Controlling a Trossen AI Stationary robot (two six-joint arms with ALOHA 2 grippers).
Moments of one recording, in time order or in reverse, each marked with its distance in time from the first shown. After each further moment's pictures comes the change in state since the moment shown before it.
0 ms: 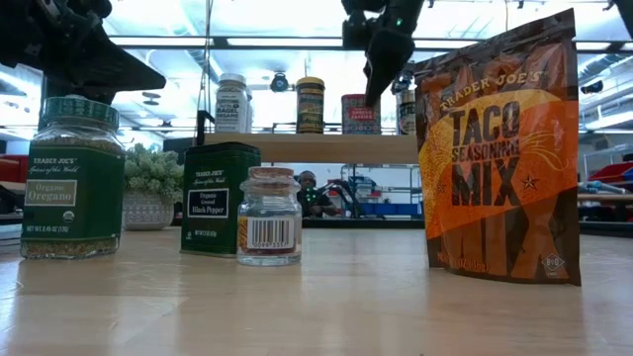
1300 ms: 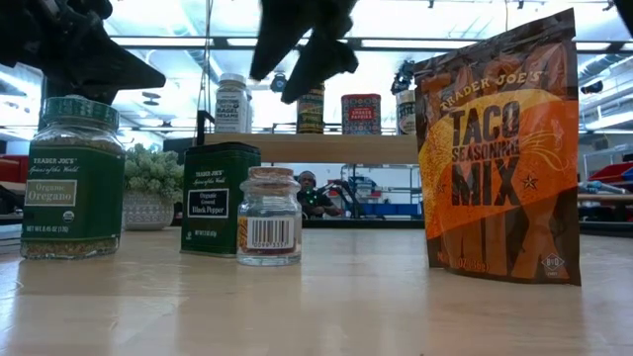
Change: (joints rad) left arm 0.000 0.000 0.000 0.008 0.021 -0.034; right arm 0.548 0.286 0.079 0.292 0.151 0.837
